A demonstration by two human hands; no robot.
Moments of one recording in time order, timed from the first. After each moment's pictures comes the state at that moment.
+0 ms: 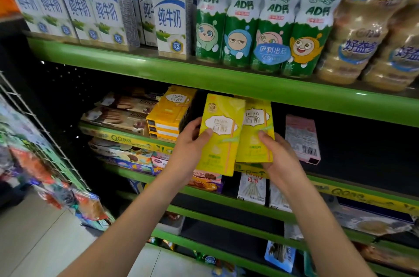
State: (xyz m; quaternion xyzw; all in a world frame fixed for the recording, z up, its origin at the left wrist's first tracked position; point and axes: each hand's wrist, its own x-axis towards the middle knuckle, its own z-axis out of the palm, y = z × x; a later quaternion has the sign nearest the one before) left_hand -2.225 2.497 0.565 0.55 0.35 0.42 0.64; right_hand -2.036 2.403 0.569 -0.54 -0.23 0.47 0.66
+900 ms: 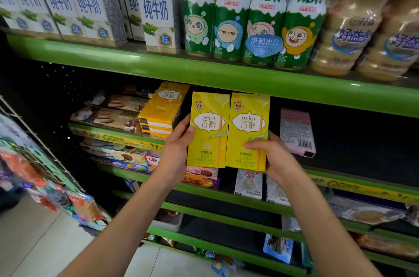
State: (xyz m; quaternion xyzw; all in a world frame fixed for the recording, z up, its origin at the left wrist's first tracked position) left_hand -2.233 2.505 0.549 0.48 0.32 0.43 0.69; right_hand -2.029 2.406 0.566 -0.55 -0.30 0.50 0.60
